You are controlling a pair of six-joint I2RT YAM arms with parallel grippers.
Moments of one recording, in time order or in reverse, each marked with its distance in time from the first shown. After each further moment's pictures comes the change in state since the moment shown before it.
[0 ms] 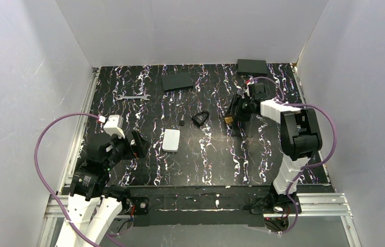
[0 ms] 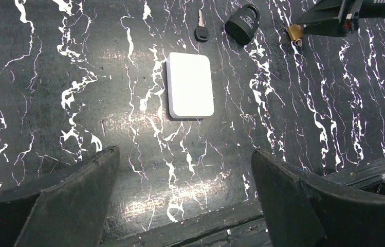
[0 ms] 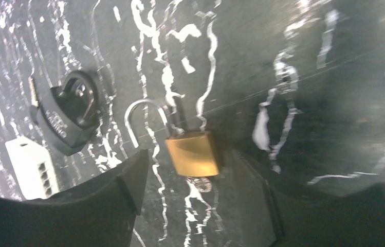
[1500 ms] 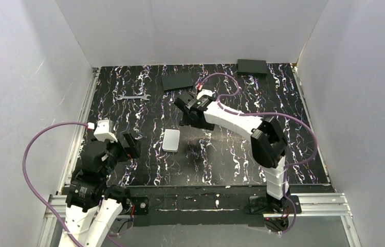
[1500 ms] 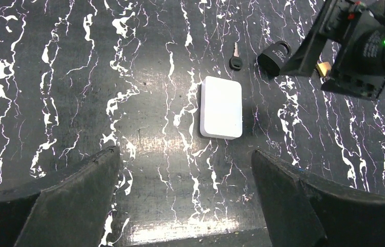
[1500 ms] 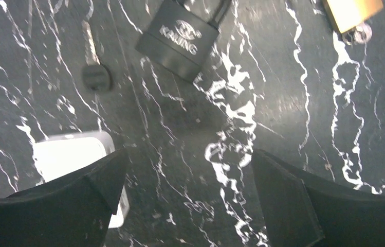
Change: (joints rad) left arm 0.000 -0.105 -0.014 -0.013 -0.180 -0.005; right arm 0.699 0.099 0.534 -0.737 0.866 0.580
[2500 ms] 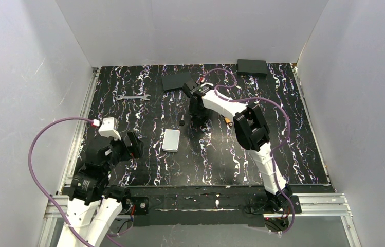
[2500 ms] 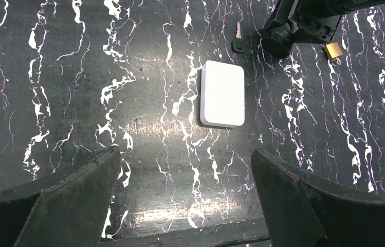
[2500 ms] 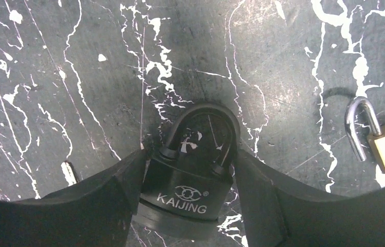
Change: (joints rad) left arm 0.000 0.054 -0.001 -0.015 0.029 0.007; right arm -0.190 0.378 0.323 0.060 -0.099 -0.148
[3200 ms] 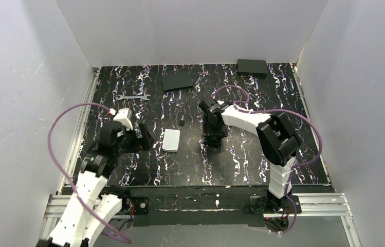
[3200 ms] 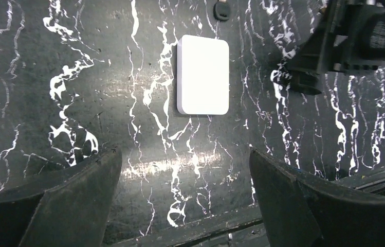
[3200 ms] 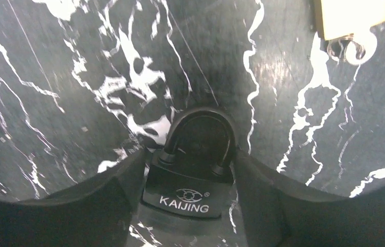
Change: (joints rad) left arm 0.000 0.219 -0.011 0.095 0.134 -0.020; right arm -0.008 -0.416 -0.652 0.200 -0.167 -0.177
